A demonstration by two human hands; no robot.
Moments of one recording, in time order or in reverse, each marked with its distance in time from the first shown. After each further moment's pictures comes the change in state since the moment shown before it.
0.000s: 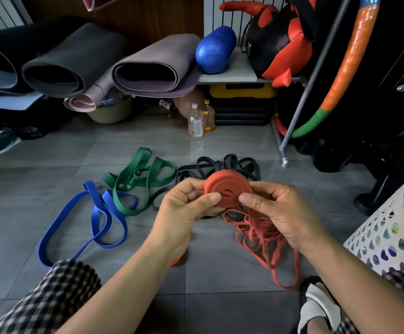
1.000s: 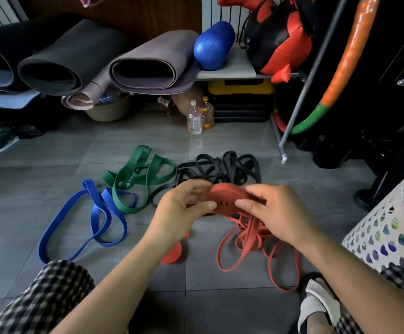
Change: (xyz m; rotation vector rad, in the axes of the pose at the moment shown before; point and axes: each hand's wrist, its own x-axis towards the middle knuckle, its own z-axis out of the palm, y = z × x) left_hand 0.004 -0.005 -0.014 0.528 0.015 0.007; right_hand 0.000 0.009 -0.005 -0.683 -0.006 -0.182
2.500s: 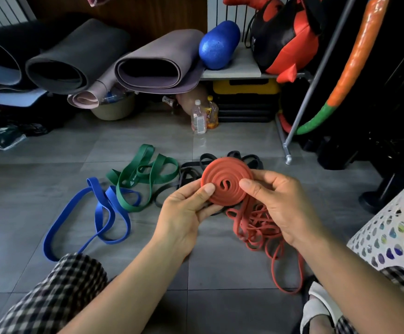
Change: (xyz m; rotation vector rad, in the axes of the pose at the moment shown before) left_hand -0.001 0.009 0.014 -0.710 0.086 -0.246; right_hand 0.010 -0.015 0.006 0.720 0.120 0.176
